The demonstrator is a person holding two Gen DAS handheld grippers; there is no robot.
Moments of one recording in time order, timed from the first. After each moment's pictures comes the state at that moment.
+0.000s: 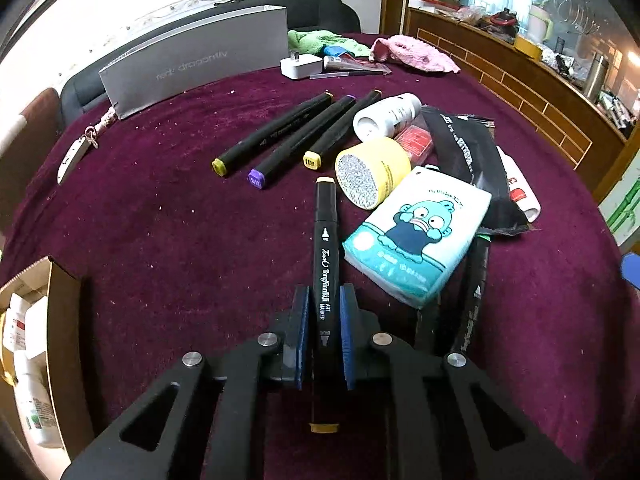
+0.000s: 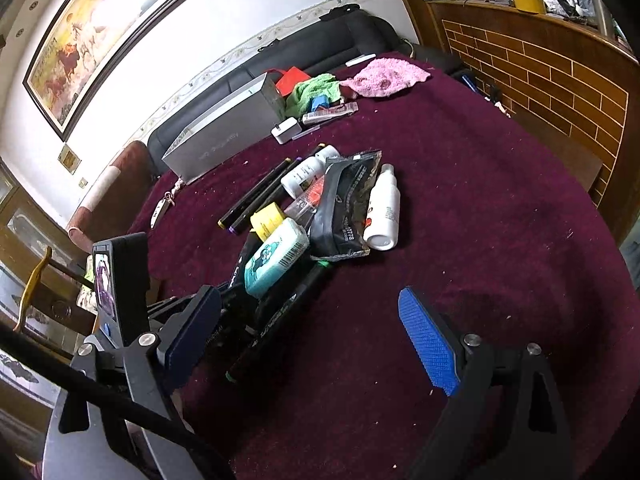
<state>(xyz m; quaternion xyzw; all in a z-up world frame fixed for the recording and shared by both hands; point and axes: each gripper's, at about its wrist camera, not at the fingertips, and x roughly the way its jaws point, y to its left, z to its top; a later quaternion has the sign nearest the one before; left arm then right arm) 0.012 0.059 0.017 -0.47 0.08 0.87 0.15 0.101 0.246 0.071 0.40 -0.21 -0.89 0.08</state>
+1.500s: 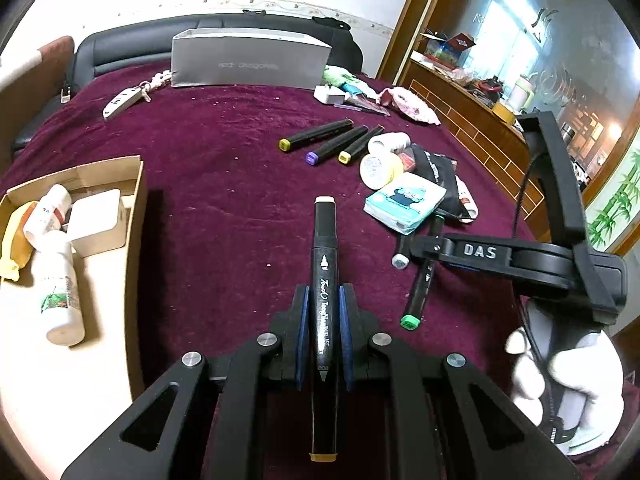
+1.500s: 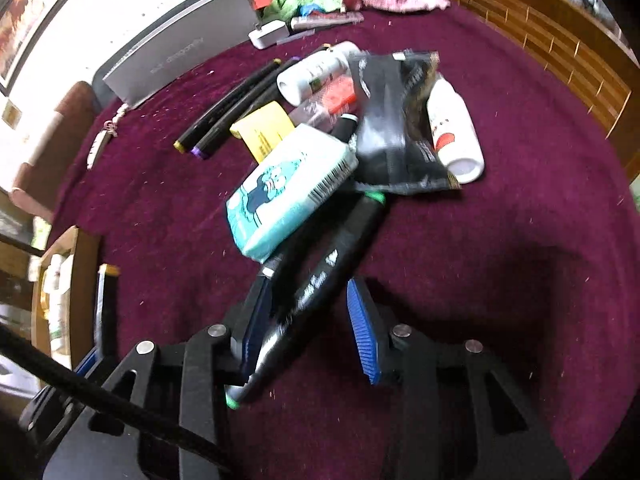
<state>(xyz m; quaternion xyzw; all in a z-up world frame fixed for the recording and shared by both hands) 0.091 -0.037 0.048 -0.43 -0.05 0.88 0.19 0.047 0.160 0.014 0.52 -0.15 -0.84 0.00</state>
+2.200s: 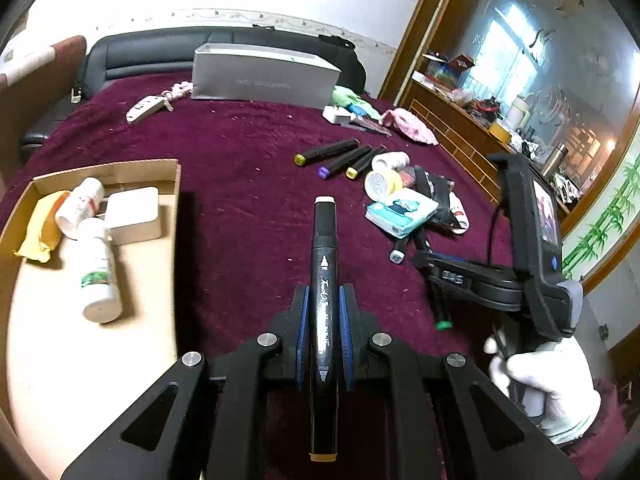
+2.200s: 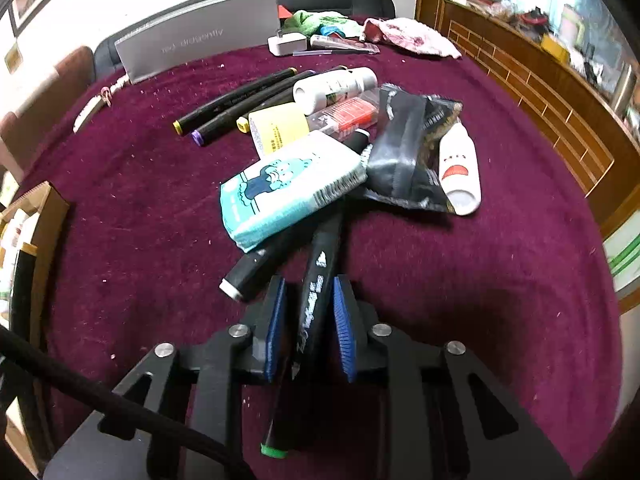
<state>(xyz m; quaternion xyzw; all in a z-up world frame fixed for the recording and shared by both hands) 0.117 -0.067 0.065 -0.41 -0.07 0.89 0.18 0.051 0.145 0.009 0.49 -0.05 -0.87 -0.01</state>
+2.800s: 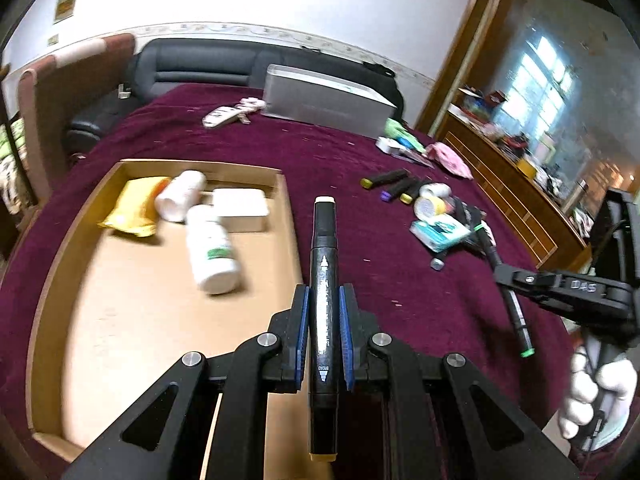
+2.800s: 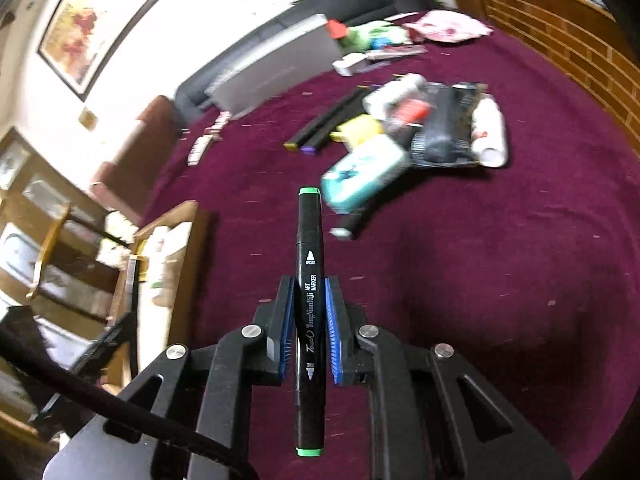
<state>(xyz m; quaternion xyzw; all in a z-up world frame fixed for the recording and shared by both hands) 0.156 -0.148 0.079 -0.38 -0.11 0.91 0.11 0.124 0.150 0.065 0.45 -0.21 -0.86 0.15</state>
